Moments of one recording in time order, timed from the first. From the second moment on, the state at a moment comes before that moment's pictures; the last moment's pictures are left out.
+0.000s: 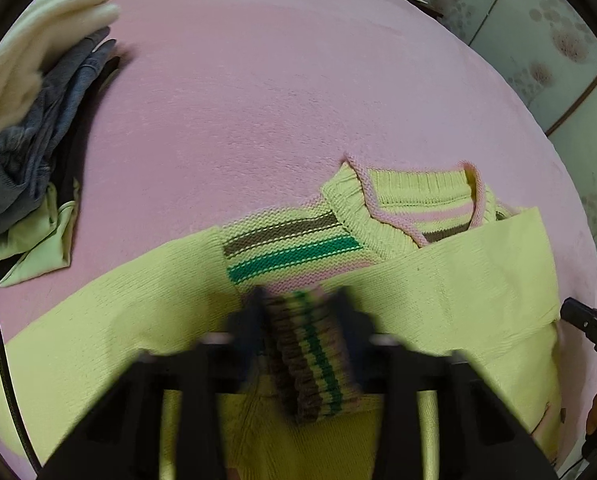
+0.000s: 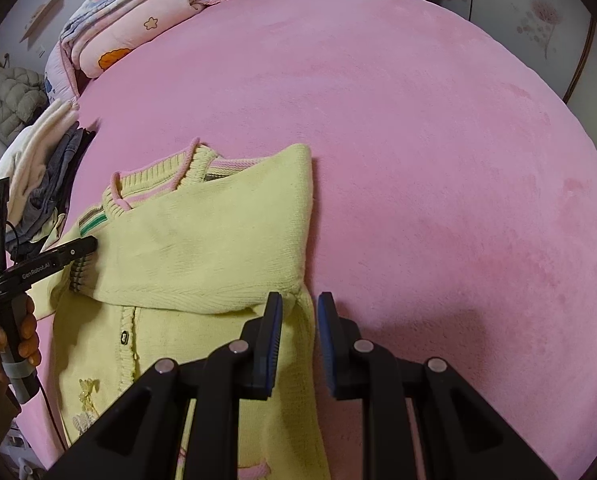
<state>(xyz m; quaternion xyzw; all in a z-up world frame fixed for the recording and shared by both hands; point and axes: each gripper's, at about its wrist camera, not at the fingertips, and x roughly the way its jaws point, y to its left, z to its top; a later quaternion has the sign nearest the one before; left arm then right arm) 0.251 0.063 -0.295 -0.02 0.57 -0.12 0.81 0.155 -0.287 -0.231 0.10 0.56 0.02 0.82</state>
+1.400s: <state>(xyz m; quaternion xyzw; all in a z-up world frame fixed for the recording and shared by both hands) 0.157 0.124 -0.131 -0.05 0.51 0.03 0.86 0.143 -0.177 -0.117 0.03 0.51 0.09 0.85</state>
